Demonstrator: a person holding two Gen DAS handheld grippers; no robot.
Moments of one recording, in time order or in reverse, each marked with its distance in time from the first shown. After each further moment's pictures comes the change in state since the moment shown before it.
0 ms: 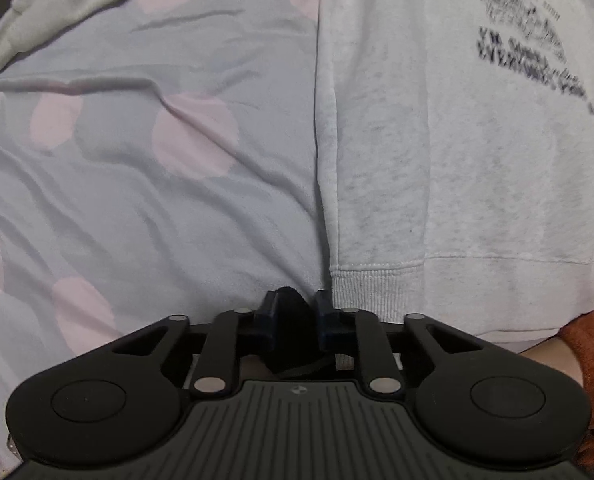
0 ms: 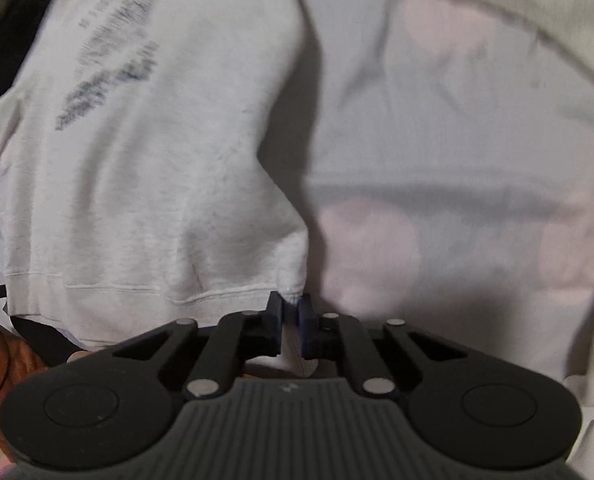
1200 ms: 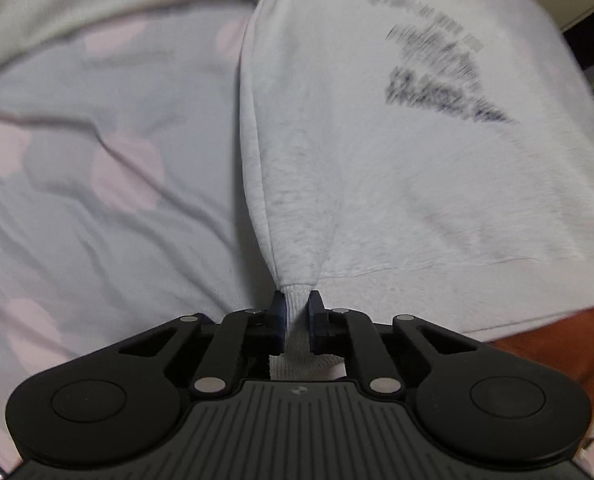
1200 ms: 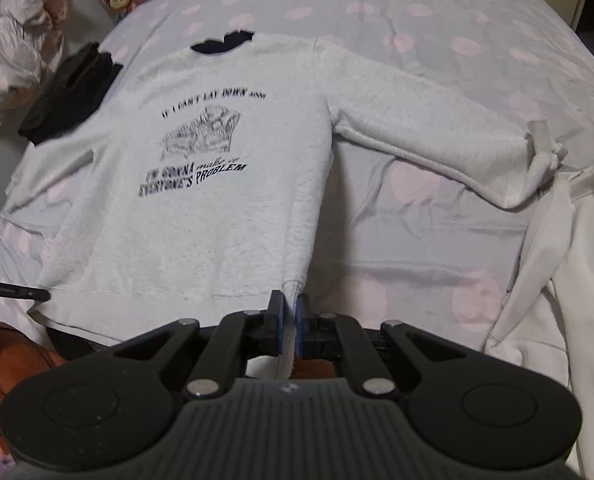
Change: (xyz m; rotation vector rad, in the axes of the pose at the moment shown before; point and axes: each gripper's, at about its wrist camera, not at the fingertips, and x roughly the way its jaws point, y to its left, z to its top) left arm -0.036 -0.006 -0.008 0.068 -0.076 -0.227; right arm -0.154 0.062 -0.047 -0.115 -0.298 -0.096
